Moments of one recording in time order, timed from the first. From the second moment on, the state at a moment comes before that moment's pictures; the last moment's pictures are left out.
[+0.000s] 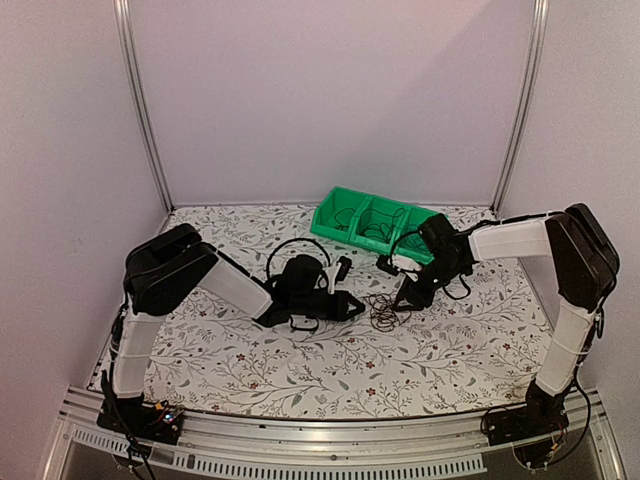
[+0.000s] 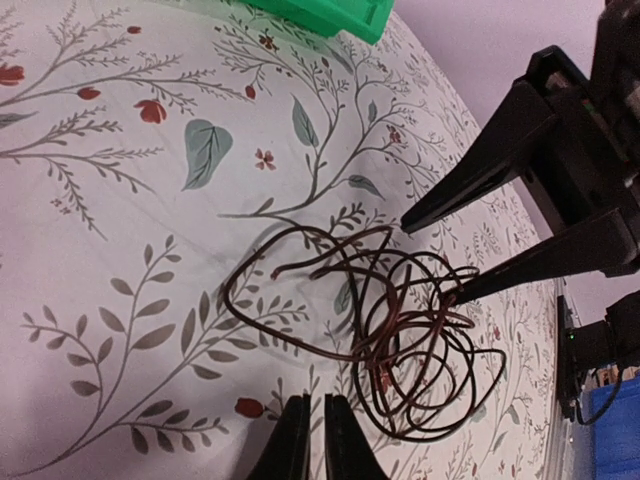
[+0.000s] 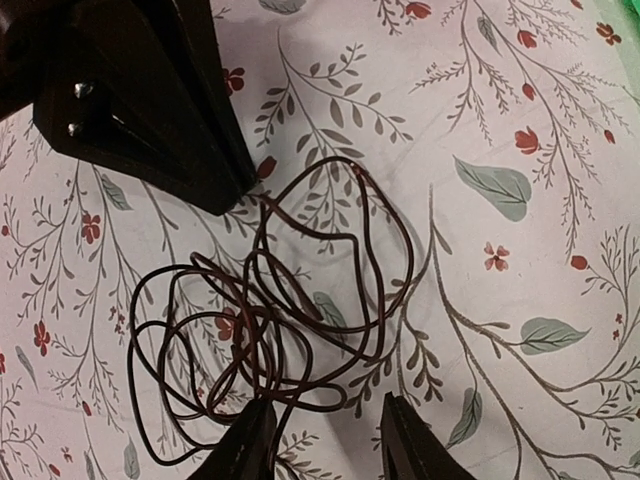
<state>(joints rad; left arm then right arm) -0.86 2.25 1.16 0.60 0.36 -0.61 0.49 1.85 1.12 -0.45 -0.44 -0.56</state>
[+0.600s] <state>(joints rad) -0.86 2.19 1.14 0.61 0.33 -0.56 0.49 1.78 1.15 -0.58 -0.40 -0.57</state>
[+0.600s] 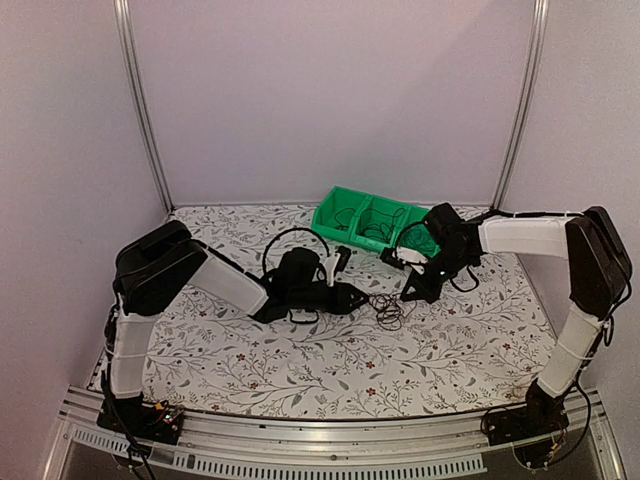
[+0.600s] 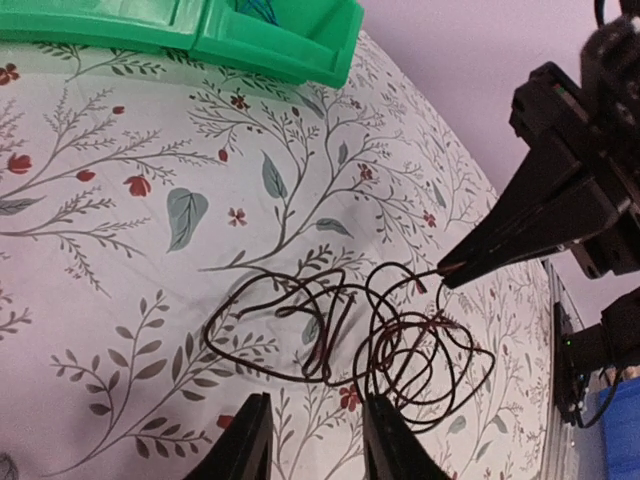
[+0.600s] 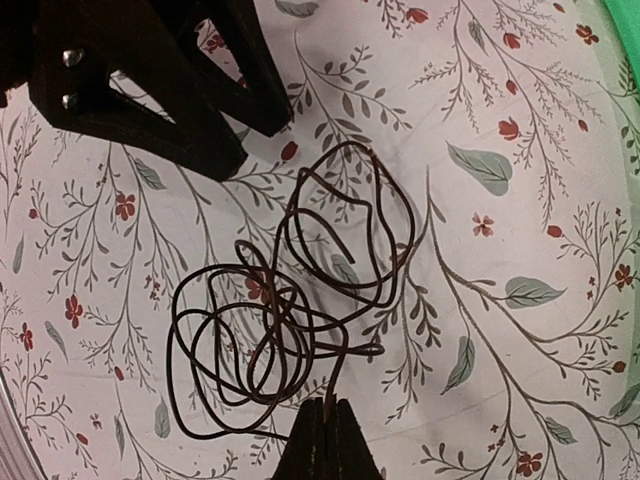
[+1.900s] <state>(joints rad) -0.92 2.43 1.50 0.91 0.41 -0.56 0.36 1.62 2.23 -0.92 -0.68 -0.55</state>
